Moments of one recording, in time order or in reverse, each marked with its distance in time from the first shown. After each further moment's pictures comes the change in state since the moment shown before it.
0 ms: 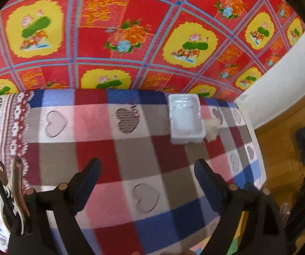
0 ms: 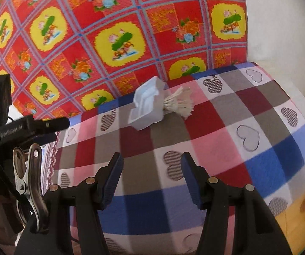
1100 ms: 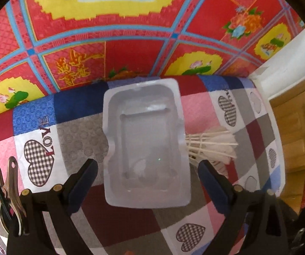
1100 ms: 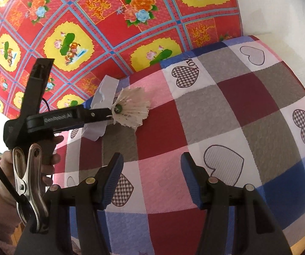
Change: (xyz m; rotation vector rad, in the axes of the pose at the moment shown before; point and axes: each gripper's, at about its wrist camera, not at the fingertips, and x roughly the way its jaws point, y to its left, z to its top) left arm 0.180 -0.096 0.055 0.132 0.214 0.070; right arm 0.069 -0.118 0.035 0.061 0.135 0.121
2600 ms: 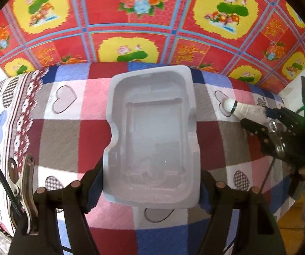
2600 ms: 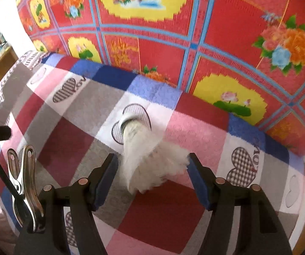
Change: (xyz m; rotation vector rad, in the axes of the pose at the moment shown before) left arm -0.092 0.080 -0.108 -0.229 -0.112 0.219; right arm 0.108 0.079 0.064 -0.721 0.156 -0.090
